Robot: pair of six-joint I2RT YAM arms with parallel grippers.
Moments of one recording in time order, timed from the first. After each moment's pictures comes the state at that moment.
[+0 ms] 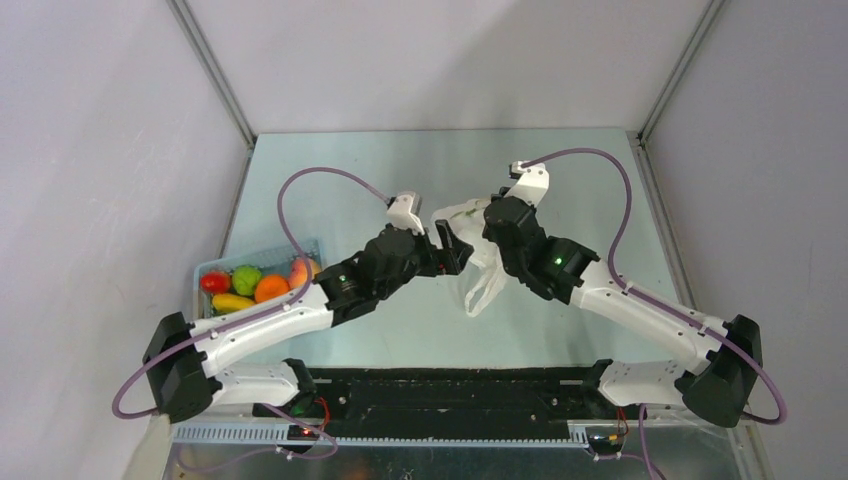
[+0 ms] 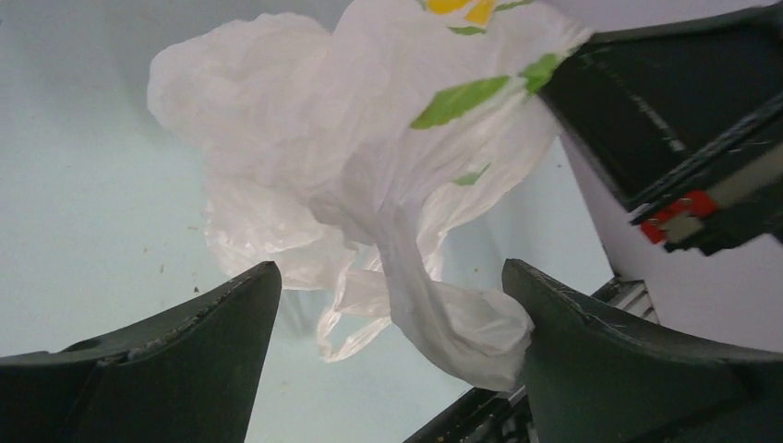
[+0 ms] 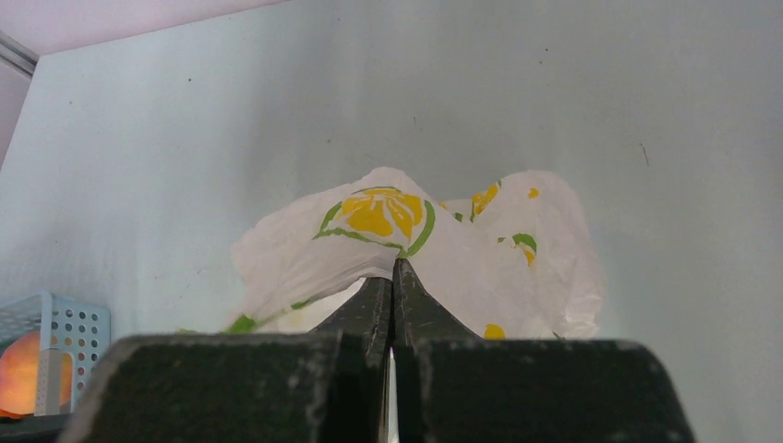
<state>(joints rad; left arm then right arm) -0.98 1.18 0.88 -0.02 -0.30 -0.74 0.89 1.23 1.11 -0.33 0.78 0.57</state>
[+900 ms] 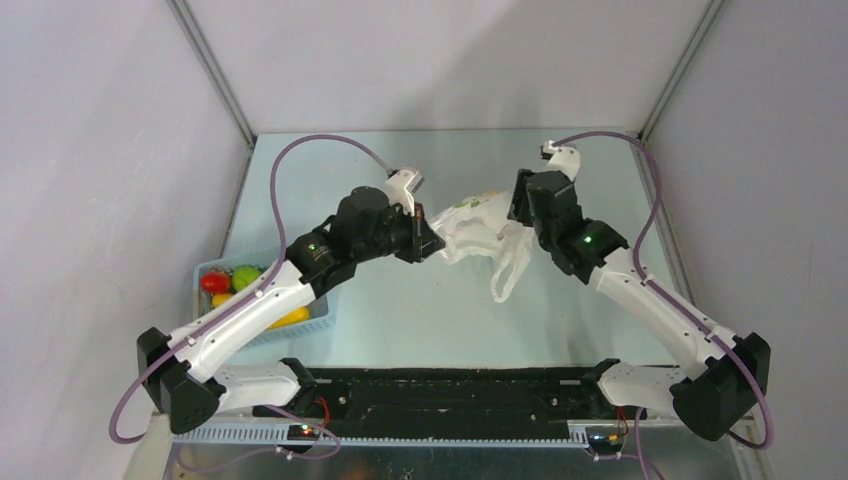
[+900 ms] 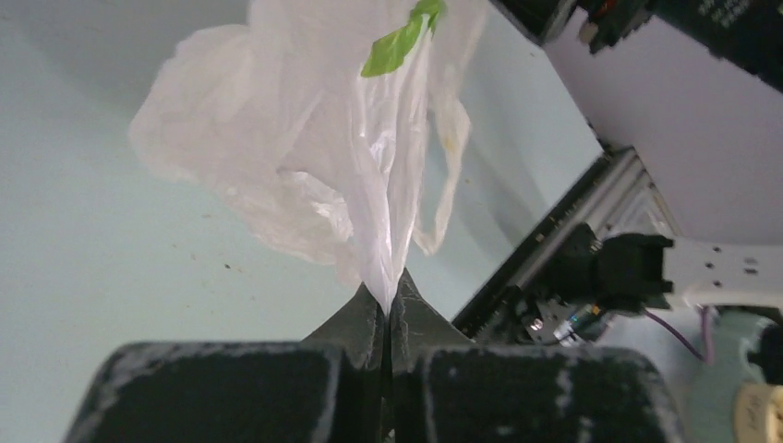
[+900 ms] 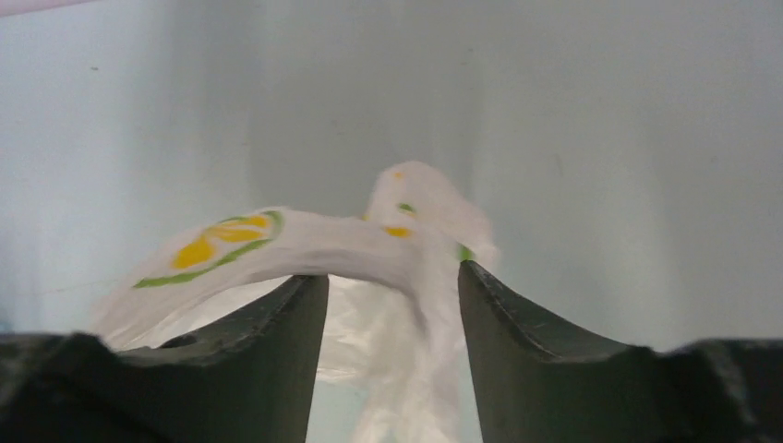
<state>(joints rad) -0.81 1.18 1.11 -0.36 0.10 -0.46 0.63 1.21 1.12 -0.37 0.54 0.43</state>
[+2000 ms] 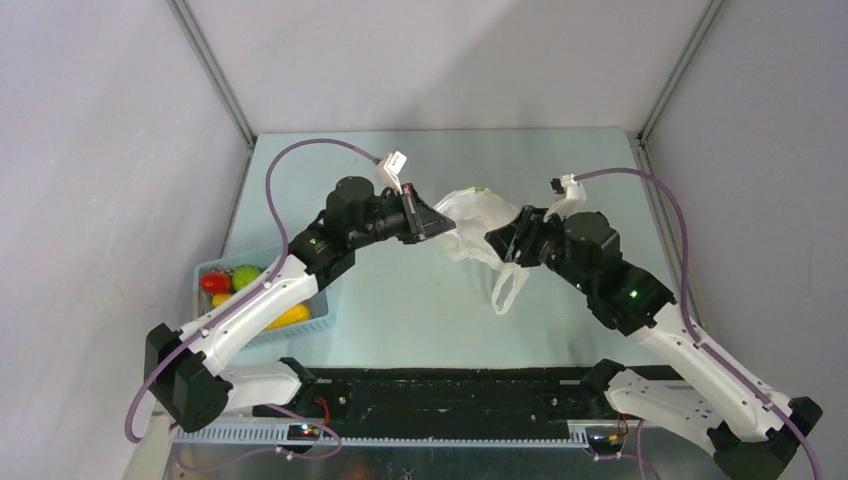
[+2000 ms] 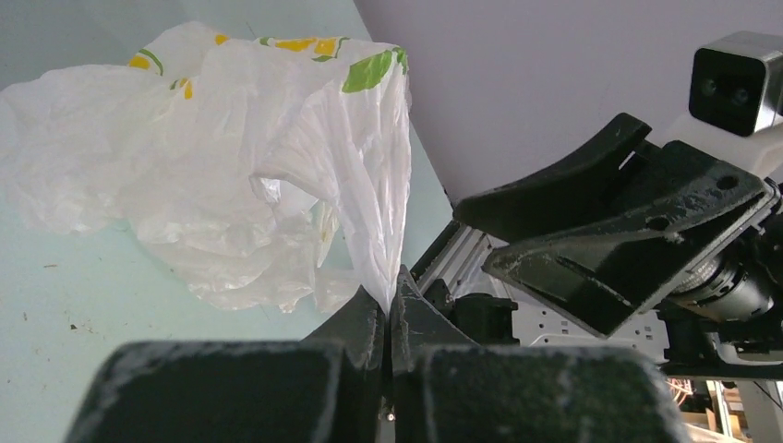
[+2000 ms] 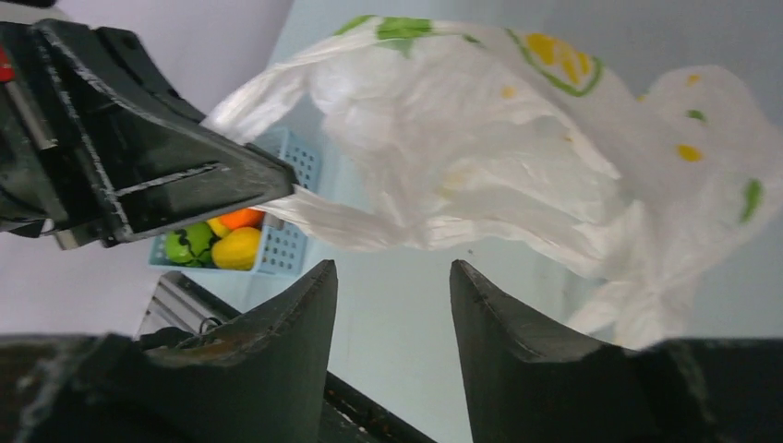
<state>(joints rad) -0.67 1.21 1.04 -0.07 0.35 -0.81 0.69 0.86 0.98 -0.41 0.08 0.60</state>
